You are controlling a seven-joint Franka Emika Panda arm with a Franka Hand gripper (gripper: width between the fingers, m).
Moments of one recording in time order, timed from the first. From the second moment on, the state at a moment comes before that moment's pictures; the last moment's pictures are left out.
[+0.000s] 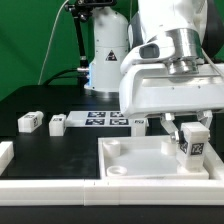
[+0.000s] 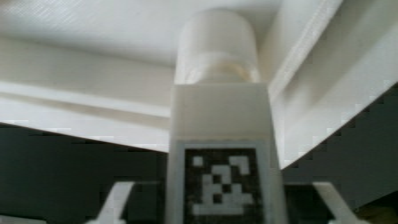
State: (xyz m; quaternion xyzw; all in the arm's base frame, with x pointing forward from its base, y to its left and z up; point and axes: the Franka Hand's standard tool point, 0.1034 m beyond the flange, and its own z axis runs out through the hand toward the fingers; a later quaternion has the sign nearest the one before) arm 0.621 0.107 0.072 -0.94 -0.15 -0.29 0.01
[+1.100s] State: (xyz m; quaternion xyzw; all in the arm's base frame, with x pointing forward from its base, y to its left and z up) arm 0.621 0.106 0.072 -0.94 -0.15 -0.29 0.01
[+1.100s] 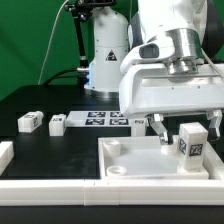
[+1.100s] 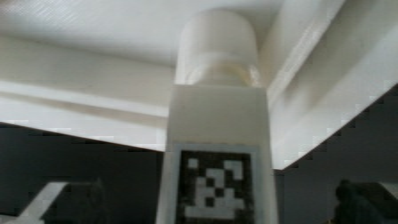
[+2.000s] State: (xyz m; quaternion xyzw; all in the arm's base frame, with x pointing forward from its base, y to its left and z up) arm 0.625 0.105 0.079 -0.98 -0.15 -0.16 0.02
